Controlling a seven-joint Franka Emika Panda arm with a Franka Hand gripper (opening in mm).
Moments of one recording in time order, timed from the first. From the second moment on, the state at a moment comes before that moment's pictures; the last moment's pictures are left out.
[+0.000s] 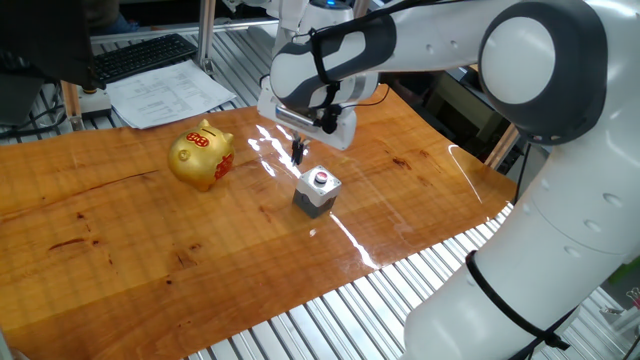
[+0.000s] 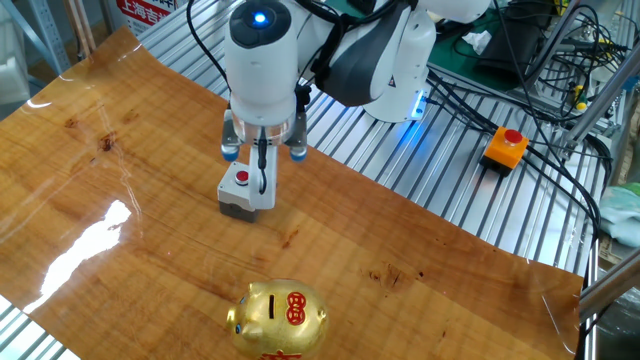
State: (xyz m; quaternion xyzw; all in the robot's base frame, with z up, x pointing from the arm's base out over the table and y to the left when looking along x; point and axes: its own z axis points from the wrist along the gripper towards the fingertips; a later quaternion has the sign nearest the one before) arm 0.495 -0.048 0.195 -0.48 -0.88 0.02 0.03
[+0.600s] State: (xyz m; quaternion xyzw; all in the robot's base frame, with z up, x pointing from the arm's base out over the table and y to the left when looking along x) arm 0.494 -0.047 0.194 -0.48 -0.88 0.02 0.03
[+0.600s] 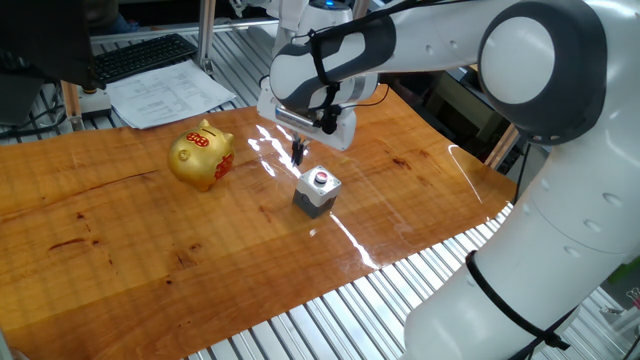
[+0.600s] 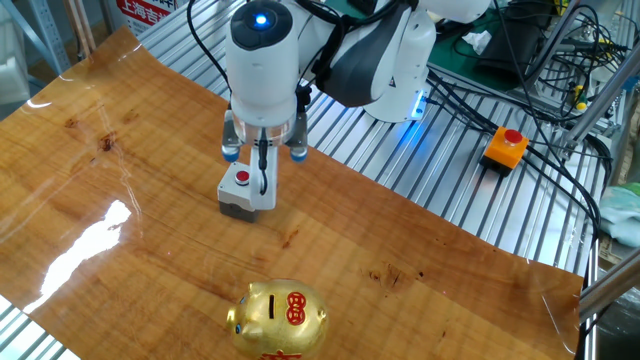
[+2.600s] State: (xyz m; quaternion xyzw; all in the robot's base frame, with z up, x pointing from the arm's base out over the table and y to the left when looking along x) arm 0.509 -0.018 0.187 -0.54 -0.84 -0.01 0.02
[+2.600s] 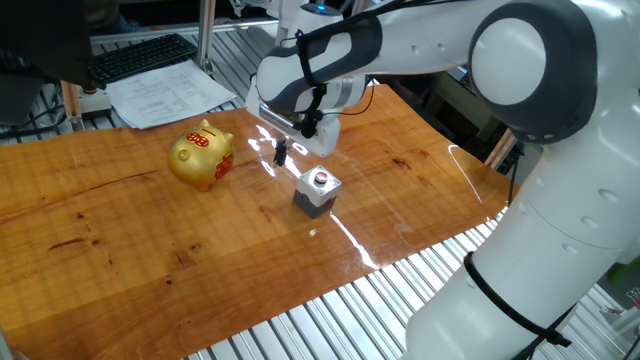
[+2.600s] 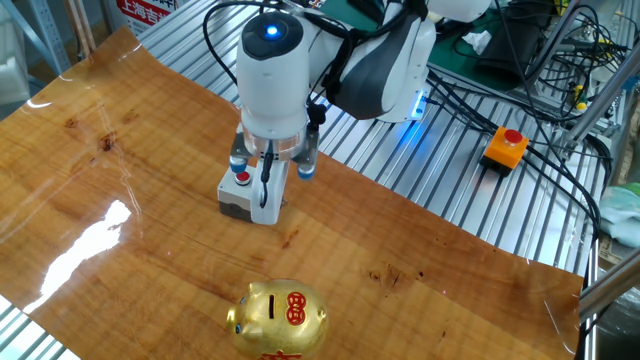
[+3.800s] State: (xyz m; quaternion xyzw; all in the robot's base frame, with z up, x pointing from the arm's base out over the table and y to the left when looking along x) arm 0.555 0.024 0.196 -0.63 -0.78 -0.02 0.02
